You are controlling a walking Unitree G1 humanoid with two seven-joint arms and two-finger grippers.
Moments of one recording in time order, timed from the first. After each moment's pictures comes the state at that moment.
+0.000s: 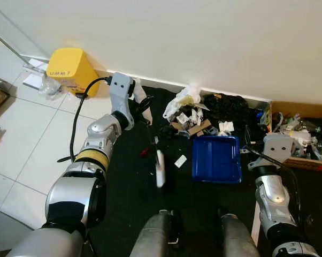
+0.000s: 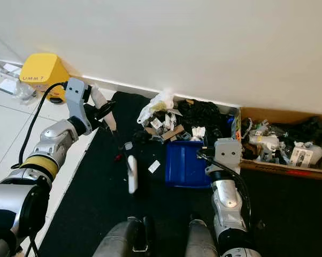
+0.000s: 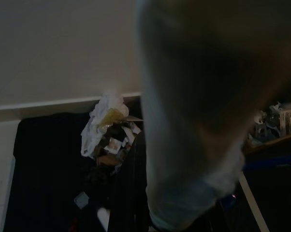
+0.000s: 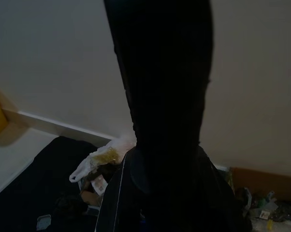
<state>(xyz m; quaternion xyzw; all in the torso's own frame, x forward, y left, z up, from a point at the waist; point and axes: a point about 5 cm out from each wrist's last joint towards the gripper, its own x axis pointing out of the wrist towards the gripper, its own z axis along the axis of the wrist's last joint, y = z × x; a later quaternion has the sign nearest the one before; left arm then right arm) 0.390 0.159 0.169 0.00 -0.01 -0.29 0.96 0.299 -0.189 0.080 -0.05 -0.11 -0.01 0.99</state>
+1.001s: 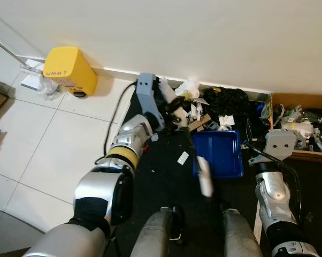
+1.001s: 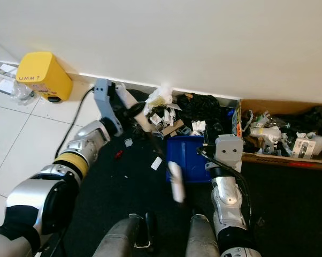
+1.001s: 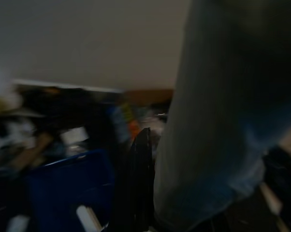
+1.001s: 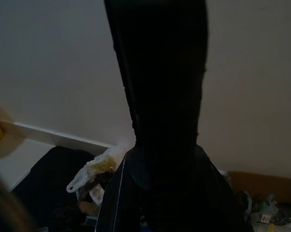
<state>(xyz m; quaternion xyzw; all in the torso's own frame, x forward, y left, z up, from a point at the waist) 0.384 0.066 0.169 -0.19 0.02 -0.42 0.89 0.302 -0.186 0.094 -0.05 -0.14 -0.01 0.99</state>
